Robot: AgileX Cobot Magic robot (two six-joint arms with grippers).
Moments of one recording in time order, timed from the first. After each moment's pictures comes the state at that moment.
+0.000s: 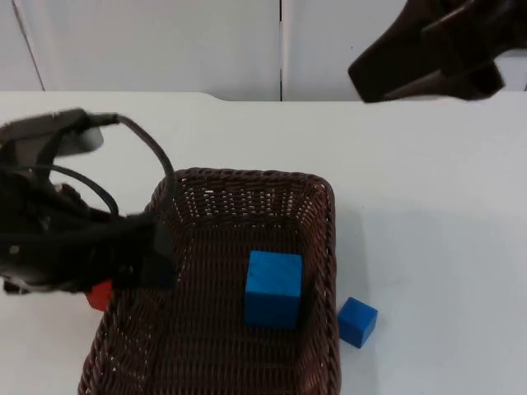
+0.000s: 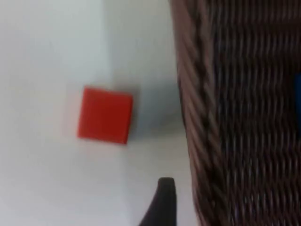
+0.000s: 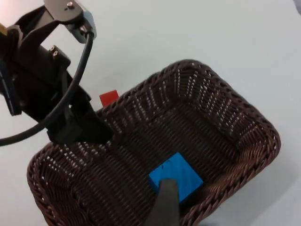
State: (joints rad) right arm 0.81 1.25 -1.00 0.02 0.51 -0.07; left arm -0.35 1.52 -0.53 -0.98 0.21 0.68
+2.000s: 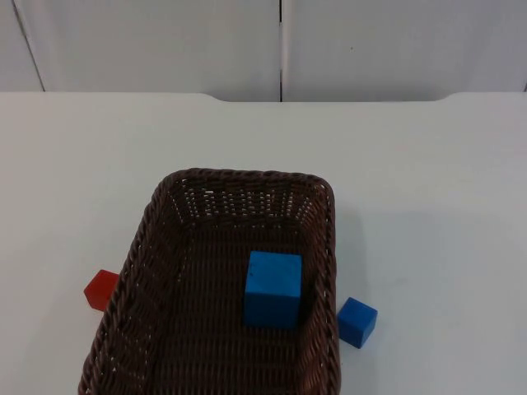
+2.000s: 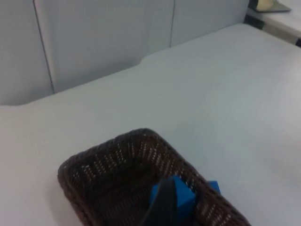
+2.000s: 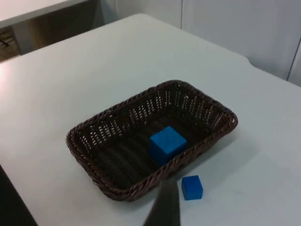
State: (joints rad) right arm 0.81 0.15 -0.57 0.00 0.84 -0.04; left arm -0.35 0.38 -0.53 -0.59 0.69 0.51
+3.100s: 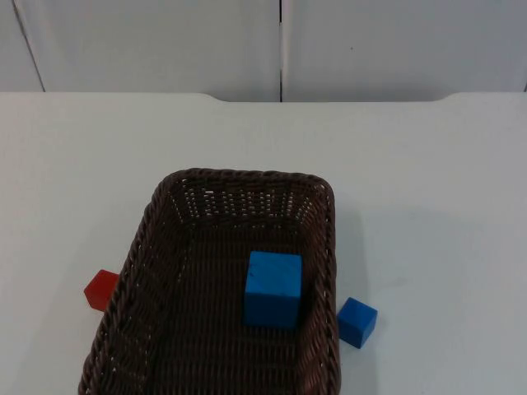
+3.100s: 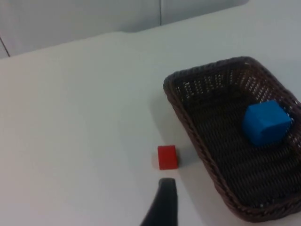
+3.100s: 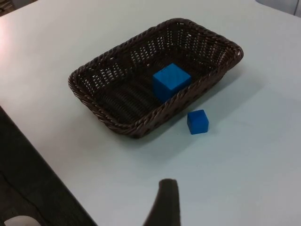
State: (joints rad) right arm 0.81 0.00 -0.52 0.00 1.08 0.02; left arm -0.35 0.04 -0.53 -0.04 1.05 0.05
